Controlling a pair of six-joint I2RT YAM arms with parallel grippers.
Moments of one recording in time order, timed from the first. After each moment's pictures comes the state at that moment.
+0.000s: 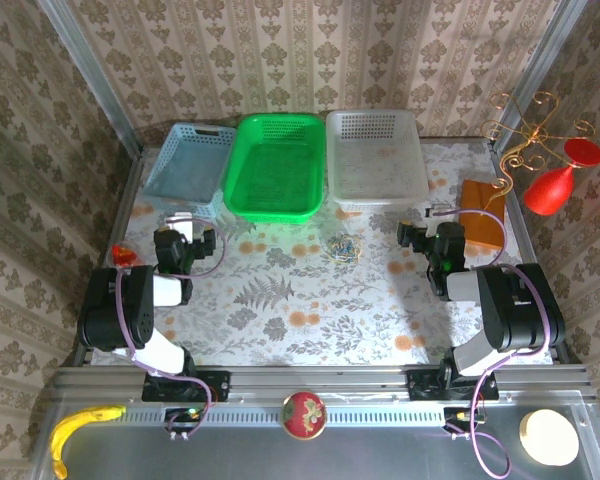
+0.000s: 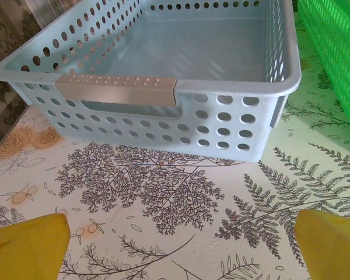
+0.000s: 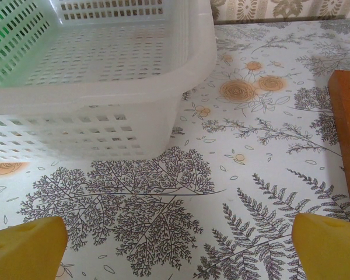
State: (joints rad) left arm 0.00 1.56 0.37 0.84 -0.04 0.09; right arm 0.00 1.54 0.40 0.76 0.05 0.05
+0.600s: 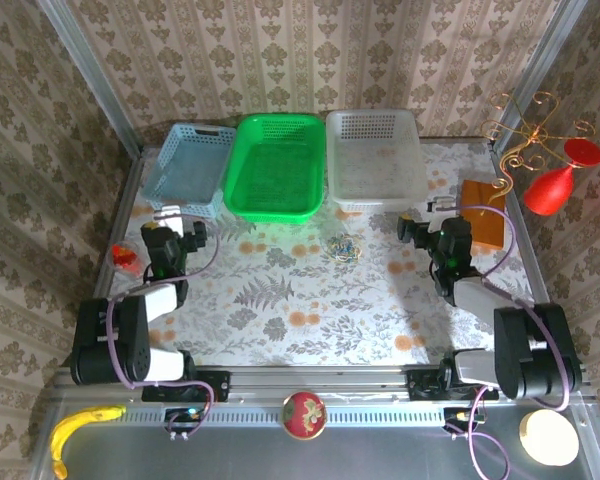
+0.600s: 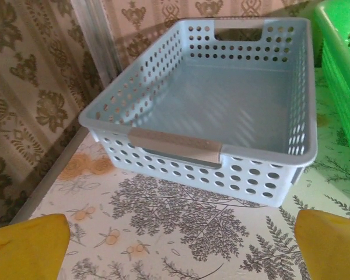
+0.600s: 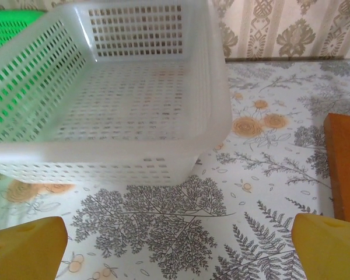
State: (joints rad) left arm -0.01 1.33 0.39 0.67 -0.15 0.06; right arm 0.03 1.26 0.43 0.50 0.04 0.06
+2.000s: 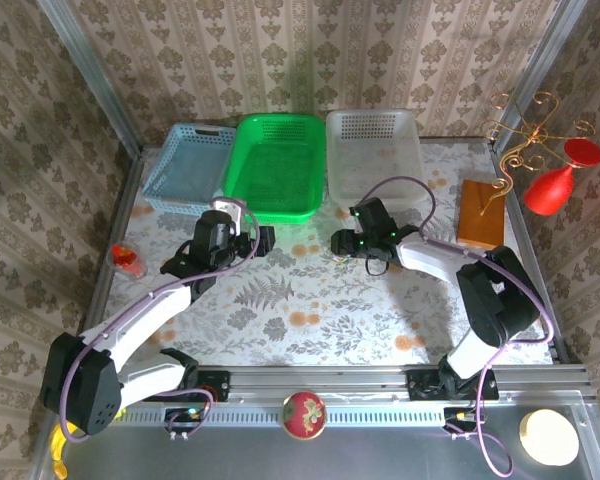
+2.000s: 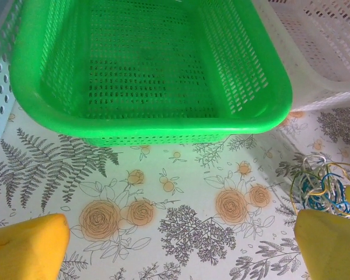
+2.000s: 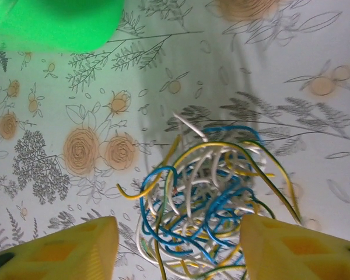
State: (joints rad) left arm -0.53 1.12 0.69 -0.12 -0.05 -0.33; right arm 0.49 1.64 0.94 -0.20 -0.12 0.53
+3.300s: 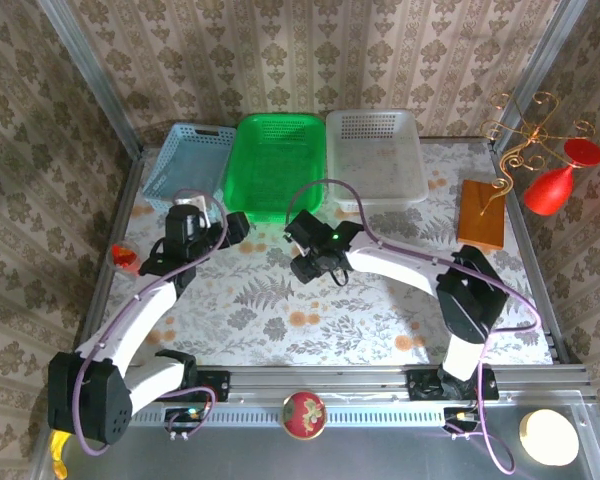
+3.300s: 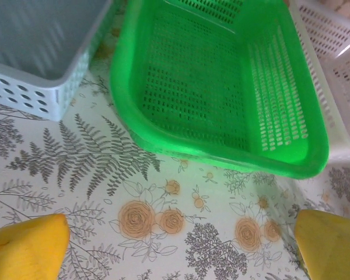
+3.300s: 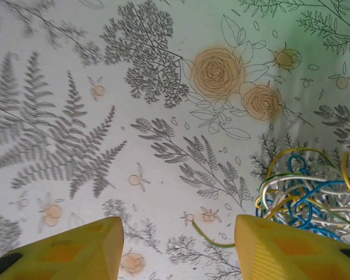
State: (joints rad) left arm -0.28 1.06 0.69 -0.17 0.09 -0.47; right arm 0.86 1.79 1.35 -0.71 0.16 0.17
